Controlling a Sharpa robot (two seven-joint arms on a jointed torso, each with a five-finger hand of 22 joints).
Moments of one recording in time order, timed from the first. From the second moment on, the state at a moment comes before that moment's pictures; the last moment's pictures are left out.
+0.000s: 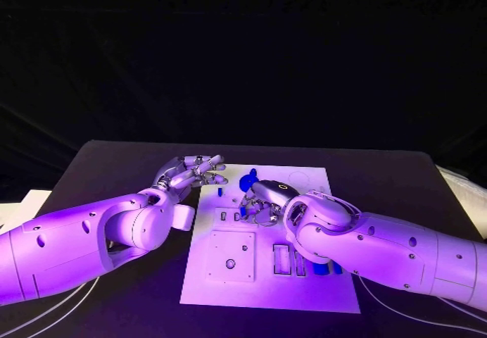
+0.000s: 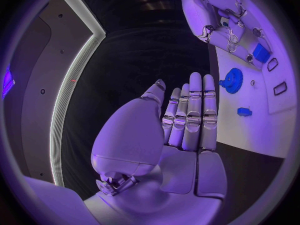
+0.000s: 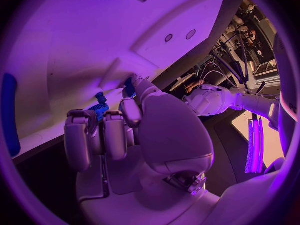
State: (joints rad) left arm 1.11 -0.92 0.00 1.62 0.04 -0.36 0.44; left_hand 1.41 -0.01 0.09 0.15 0.14 1.03 0.19 0.09 0.07 1.13 0.13 0.08 0.09 1.24 0.07 0.25 0.33 0.17 1.02 0.18 0.36 0.18; right arm 1.11 -0.55 -0.03 1.51 -1.52 -0.30 -0.29; right_hand 1.39 -0.01 0.22 0.08 0.19 1.12 0.12 0.11 0.08 1.37 0.03 1.14 1.25 1.47 -0.04 1.47 1.31 0.05 1.46 0.06 1.51 1.31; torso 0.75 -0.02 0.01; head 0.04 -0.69
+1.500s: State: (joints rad) left arm 1.11 -0.92 0.00 1.61 0.04 -0.35 0.44; left_hand 1.41 -0.01 0.09 0.15 0.14 1.03 0.19 0.09 0.07 1.14 0.13 0.08 0.09 1.24 0.07 0.25 0.33 0.17 1.02 0.18 0.36 0.18; right arm 1.10 -0.57 -0.04 1.54 -1.57 -0.32 -0.31; right_hand 1.28 -0.13 0.13 0.11 0.24 1.00 0.14 0.07 0.07 1.26 0.05 0.92 1.09 1.46 -0.03 1.43 1.31 0.05 1.43 0.09 1.47 1.31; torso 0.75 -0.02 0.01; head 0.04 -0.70
